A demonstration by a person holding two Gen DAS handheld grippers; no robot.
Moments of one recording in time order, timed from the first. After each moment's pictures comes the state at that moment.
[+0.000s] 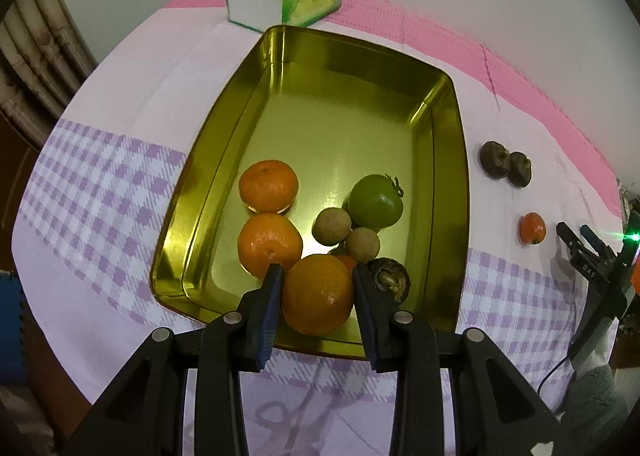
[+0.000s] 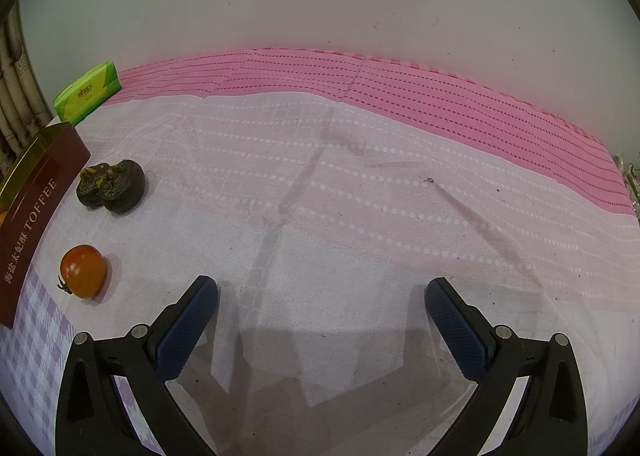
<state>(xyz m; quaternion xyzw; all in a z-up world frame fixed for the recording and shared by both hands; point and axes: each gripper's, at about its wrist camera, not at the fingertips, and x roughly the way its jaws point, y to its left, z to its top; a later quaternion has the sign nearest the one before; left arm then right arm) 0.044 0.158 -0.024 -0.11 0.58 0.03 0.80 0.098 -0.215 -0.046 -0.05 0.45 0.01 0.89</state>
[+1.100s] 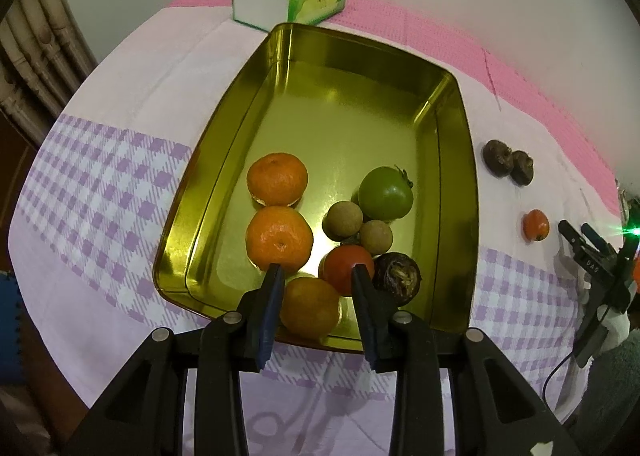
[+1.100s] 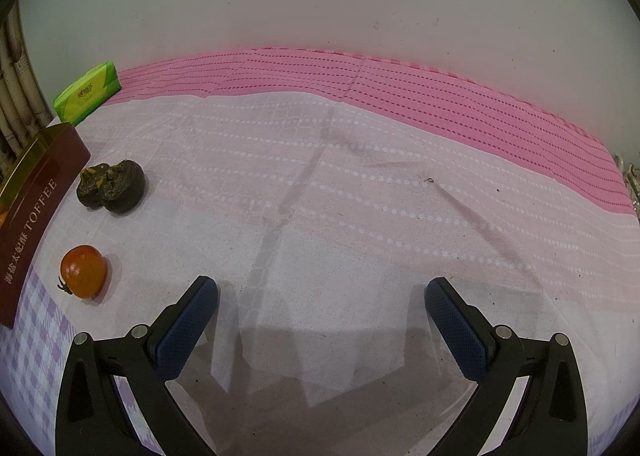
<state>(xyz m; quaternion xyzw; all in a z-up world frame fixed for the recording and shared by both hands) 0.039 0.168 -0.028 -0.12 0.57 0.02 0.81 0.098 -0.216 -0.046 -0.05 0.45 0.01 0.89</state>
